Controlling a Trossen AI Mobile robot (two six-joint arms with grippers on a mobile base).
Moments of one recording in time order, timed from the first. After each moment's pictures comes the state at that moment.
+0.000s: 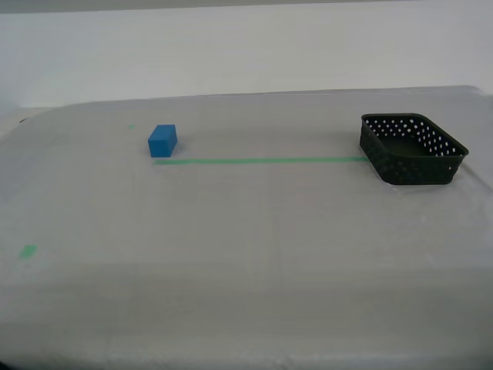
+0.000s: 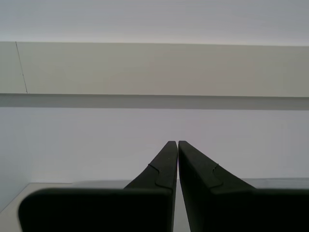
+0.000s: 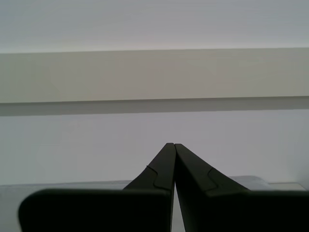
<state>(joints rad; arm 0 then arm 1) 0.00 1.05 0.52 0.62 0.00 0.00 0.00 1.05 0.52 0.61 -0.01 0.00</state>
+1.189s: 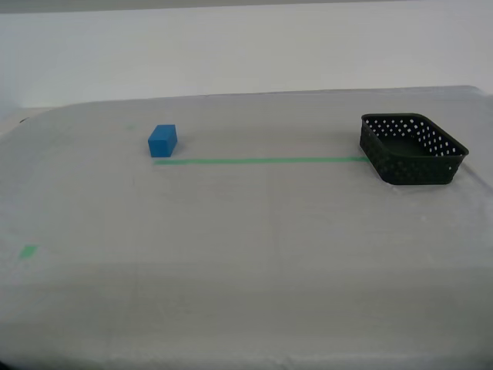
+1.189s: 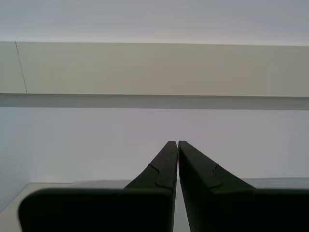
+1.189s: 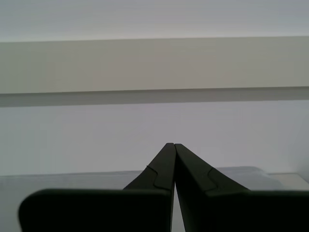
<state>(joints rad) 0.00 1.05 0.55 0.54 0.00 0.01 0.00 1.05 0.52 0.61 -0.01 0.00</state>
